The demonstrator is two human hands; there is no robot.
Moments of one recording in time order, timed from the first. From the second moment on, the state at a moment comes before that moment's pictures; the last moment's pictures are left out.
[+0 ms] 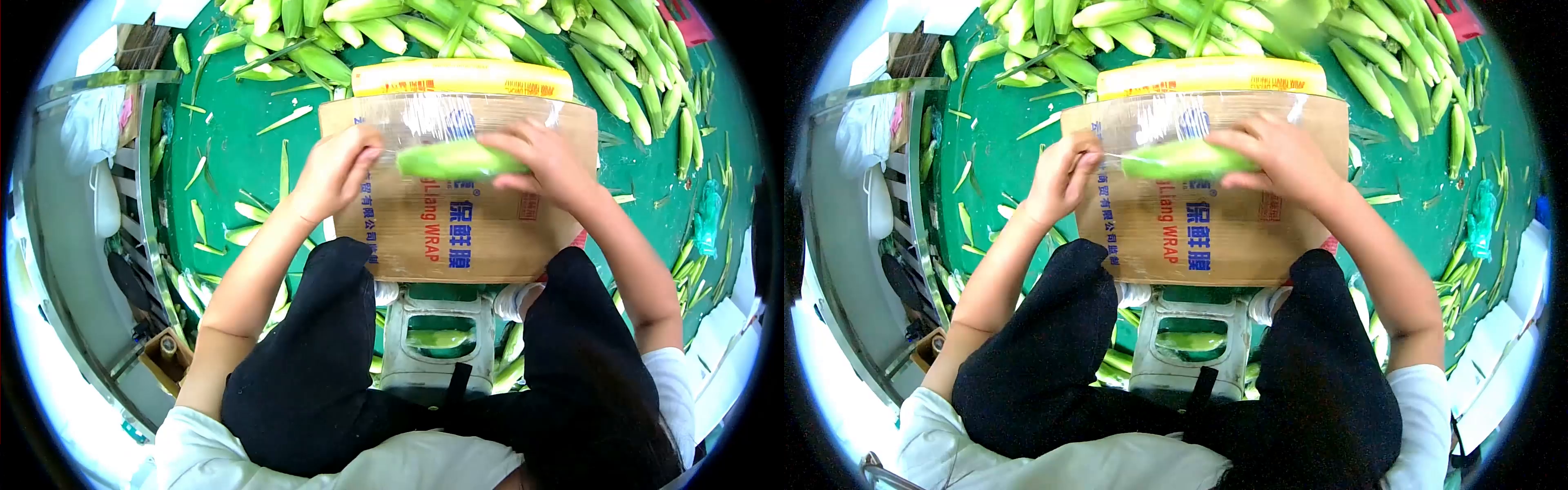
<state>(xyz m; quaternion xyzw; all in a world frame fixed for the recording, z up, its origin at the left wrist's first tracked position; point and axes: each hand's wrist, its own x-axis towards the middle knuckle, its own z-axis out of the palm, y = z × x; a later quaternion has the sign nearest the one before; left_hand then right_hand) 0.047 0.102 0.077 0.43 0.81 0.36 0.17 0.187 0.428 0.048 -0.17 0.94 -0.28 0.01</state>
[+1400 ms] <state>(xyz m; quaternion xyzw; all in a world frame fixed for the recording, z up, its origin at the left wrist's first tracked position) 0.082 0.255 0.004 0.79 0.58 0.15 0.12 0.292 0.521 0.154 0.07 0.51 -0.83 0.22</state>
